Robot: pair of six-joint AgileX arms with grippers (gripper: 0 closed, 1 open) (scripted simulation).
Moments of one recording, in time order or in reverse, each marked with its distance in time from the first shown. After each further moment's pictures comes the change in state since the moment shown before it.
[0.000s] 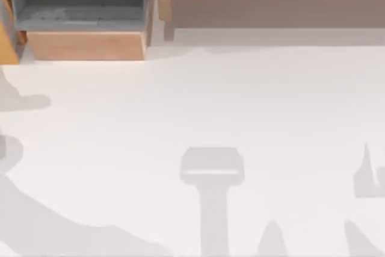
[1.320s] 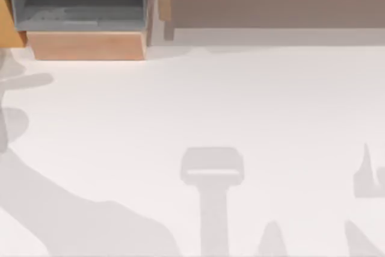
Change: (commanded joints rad) left arm -0.056 0.099 0.216 -0.118 -0.051 -0.006; right arm 0.000 0.000 0.000 0.000 0.000 0.000
